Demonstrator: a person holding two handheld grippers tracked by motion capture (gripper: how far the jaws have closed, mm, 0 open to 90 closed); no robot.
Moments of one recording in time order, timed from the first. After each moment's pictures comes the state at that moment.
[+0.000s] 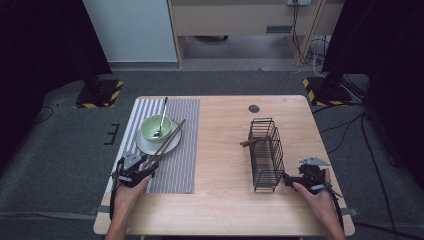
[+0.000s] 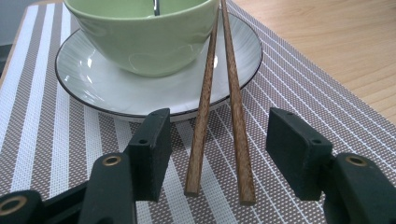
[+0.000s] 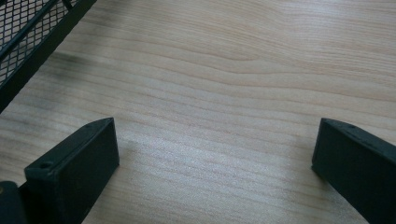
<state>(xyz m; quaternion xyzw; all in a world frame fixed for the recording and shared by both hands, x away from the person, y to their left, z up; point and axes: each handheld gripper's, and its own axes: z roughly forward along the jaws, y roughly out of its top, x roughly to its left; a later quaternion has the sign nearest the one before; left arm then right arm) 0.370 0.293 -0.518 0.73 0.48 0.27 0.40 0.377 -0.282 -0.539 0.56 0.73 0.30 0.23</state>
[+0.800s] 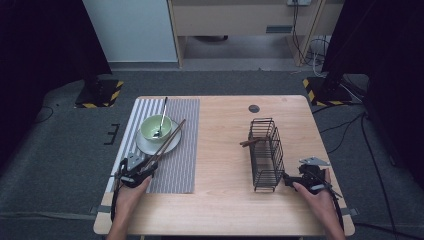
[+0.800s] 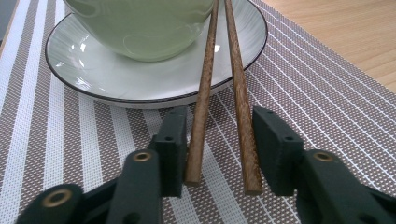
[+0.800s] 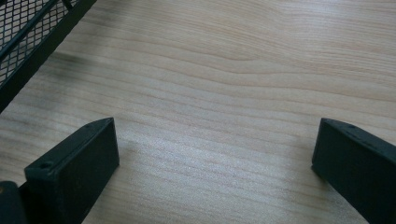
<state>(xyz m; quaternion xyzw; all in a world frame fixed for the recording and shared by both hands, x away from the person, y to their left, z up) 0.371 0.291 -0.525 0.74 0.48 0.27 0.38 0.377 -0.282 -0.539 0.56 0.73 0.30 0.23</state>
